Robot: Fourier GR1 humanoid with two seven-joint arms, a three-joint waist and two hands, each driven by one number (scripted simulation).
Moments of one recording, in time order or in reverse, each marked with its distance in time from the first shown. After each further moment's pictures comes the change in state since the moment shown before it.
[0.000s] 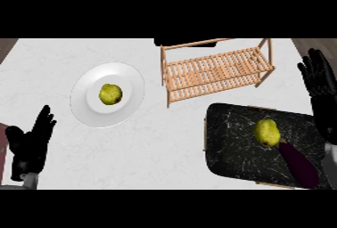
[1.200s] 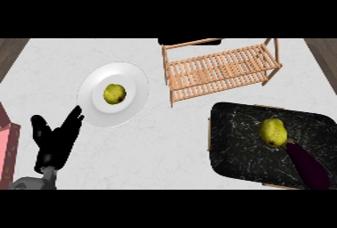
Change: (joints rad) left arm -0.056 -0.087 -0.033 0.040 0.076 -0.178 0.113; right arm 0.151 -0.600 -0.231 0.594 0.037 0.824 -0.329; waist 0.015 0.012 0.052
